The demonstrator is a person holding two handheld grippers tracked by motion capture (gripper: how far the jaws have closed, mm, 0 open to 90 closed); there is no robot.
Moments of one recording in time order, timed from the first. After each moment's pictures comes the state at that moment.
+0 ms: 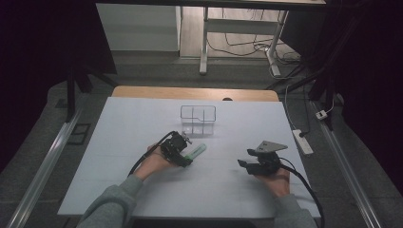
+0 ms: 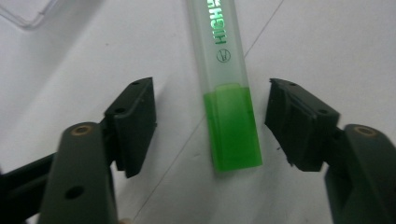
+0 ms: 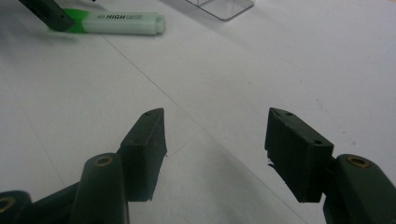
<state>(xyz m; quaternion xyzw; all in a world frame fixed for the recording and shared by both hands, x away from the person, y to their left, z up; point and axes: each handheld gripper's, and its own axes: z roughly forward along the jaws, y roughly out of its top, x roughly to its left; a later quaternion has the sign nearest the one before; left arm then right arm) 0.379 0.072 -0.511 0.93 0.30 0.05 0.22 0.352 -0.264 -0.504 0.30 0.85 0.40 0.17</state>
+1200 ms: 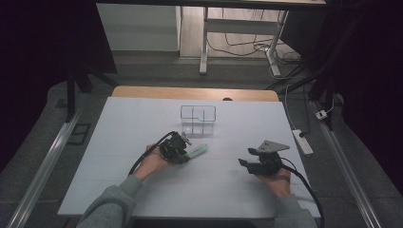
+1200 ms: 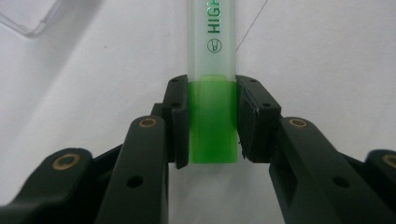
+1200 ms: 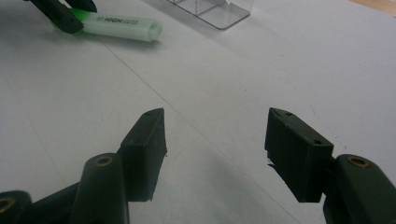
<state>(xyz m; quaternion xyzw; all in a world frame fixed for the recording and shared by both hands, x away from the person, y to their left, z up) 0.375 0.079 -0.502 0.93 0.28 0.06 0.22 0.350 -0.266 -0.500 0.30 0.84 0.41 0.18</state>
